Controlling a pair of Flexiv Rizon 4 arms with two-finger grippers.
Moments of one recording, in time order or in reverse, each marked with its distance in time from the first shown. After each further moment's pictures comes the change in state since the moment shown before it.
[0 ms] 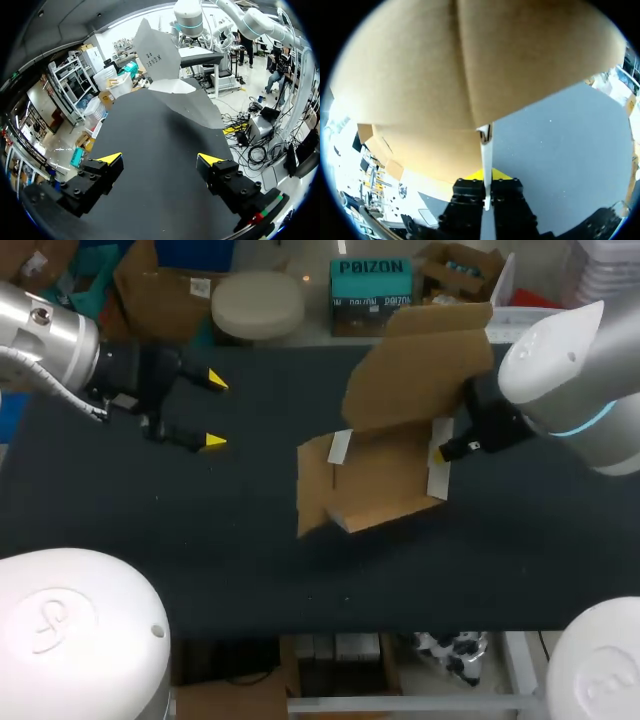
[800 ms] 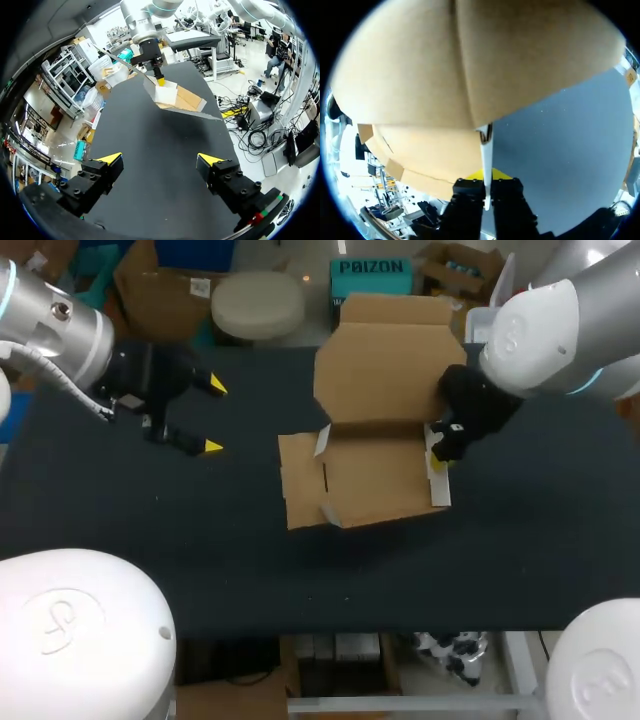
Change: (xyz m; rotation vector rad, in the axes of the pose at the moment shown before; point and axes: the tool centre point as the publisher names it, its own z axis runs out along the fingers) left arm 0.007 0.004 0.002 -0.150 0.008 0.053; right arm 0.002 -0.012 0.006 0.366 -0.037 0.163
